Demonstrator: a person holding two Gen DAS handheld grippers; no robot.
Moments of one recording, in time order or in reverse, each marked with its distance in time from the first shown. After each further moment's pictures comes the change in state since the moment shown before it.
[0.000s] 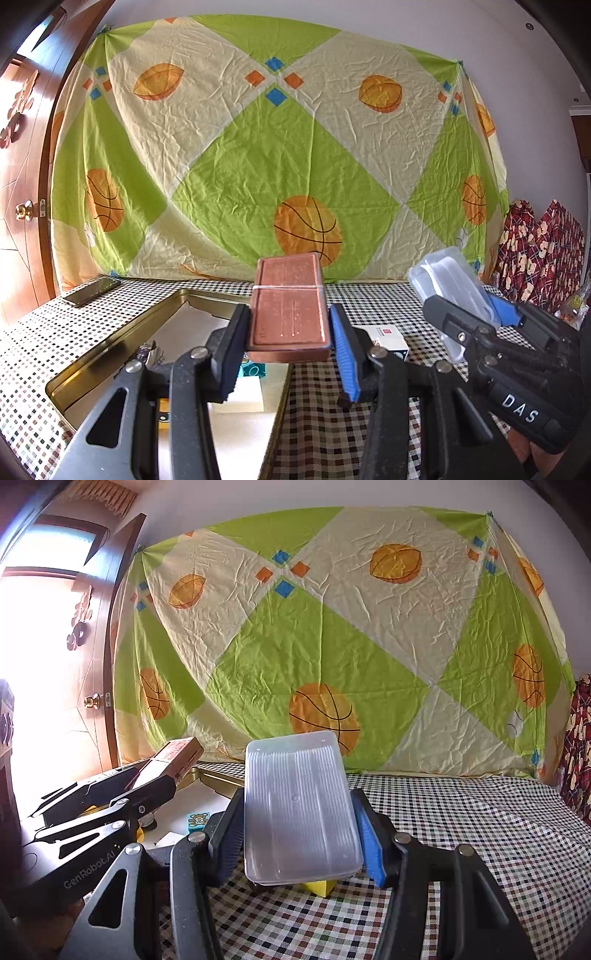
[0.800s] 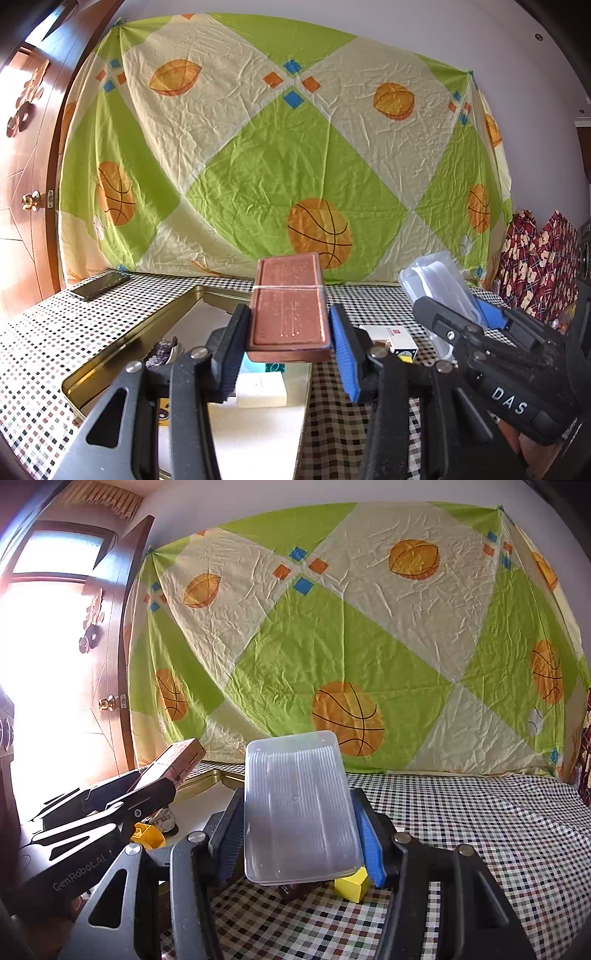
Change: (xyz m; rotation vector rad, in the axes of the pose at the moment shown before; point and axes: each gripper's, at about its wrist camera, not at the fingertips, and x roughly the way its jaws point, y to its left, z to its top) left arm -0.011 0.028 0.001 -0.037 0.002 0.005; right arm 0.011 0.018 0.003 0.013 0.011 0.063
